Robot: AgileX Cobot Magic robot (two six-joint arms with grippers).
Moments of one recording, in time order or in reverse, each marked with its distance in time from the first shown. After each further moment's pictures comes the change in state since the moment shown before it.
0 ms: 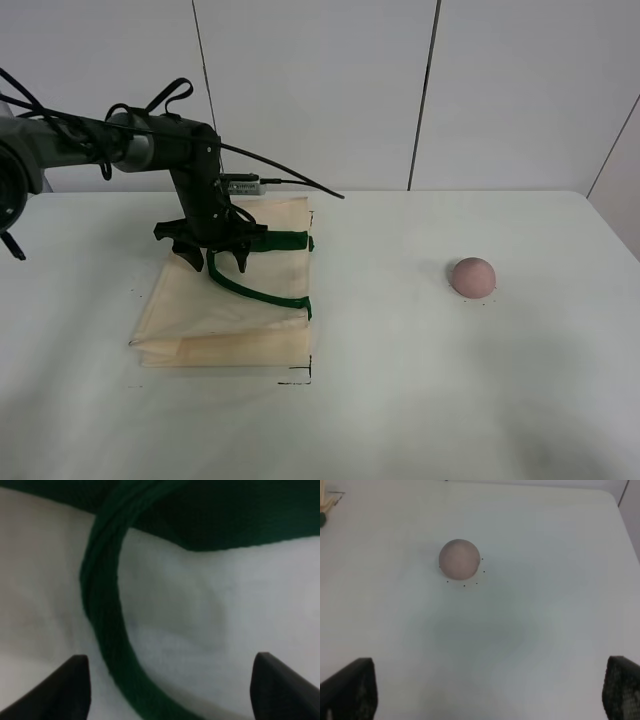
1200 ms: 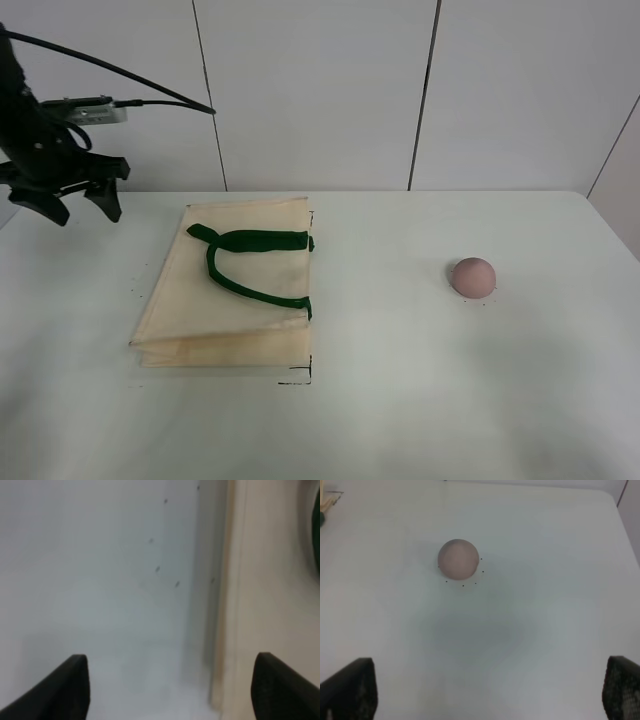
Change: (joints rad) left arm 0.349 -0.450 0.202 -0.090 0.137 0.315; right arm 0.000 0.000 0.000 -0.008 0.000 0.000
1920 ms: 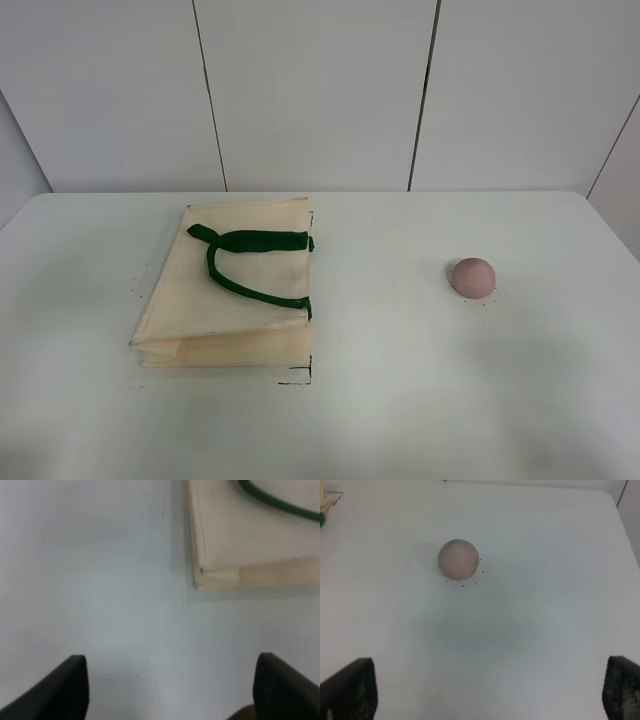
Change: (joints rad) left arm 0.035 -1.212 0.729 -0.024 0.057 0.081; right arm 0.000 0.000 0.000 0.000 0.000 0.000
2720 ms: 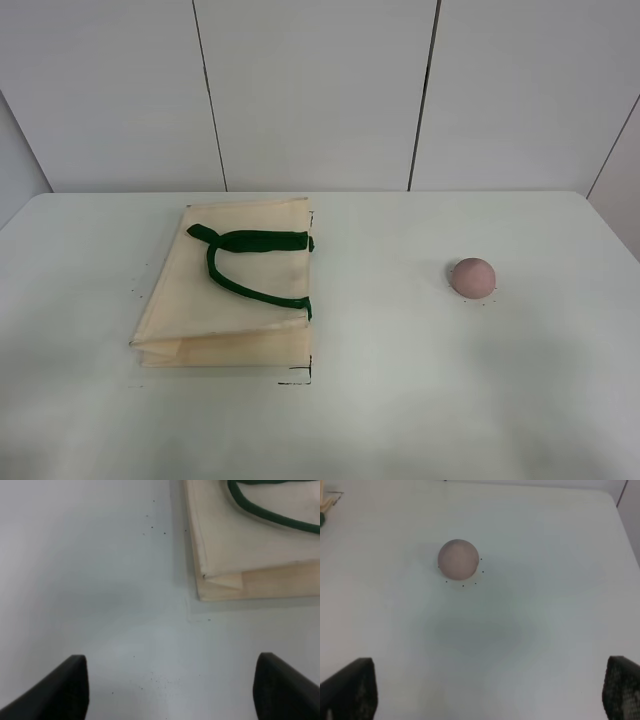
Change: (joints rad) left arm 0.000 -0.603 0.291 0.010 -0.009 0.026; right arm 0.000 0.000 0.000 0.000 0.000 0.000
